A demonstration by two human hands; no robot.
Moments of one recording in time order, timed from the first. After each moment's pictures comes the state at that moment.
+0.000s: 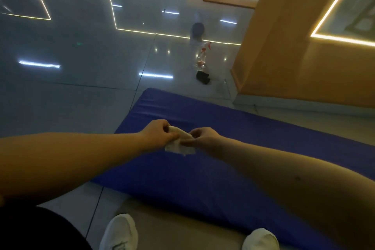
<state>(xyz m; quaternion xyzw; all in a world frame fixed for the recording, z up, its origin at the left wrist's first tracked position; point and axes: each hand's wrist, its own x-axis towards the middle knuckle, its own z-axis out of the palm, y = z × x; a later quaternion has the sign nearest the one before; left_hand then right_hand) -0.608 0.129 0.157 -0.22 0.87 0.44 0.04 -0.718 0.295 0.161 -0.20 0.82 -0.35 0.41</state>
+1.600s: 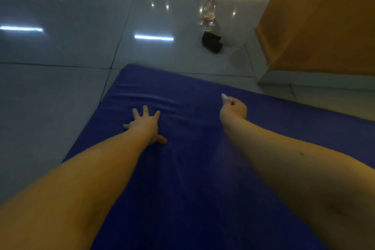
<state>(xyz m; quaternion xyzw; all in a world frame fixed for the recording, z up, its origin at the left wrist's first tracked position) -0.824 0.009 -0.055 -0.31 0.88 0.14 0.33 -0.977 0.202 -0.043 0.11 0.83 -0.53 0.14</state>
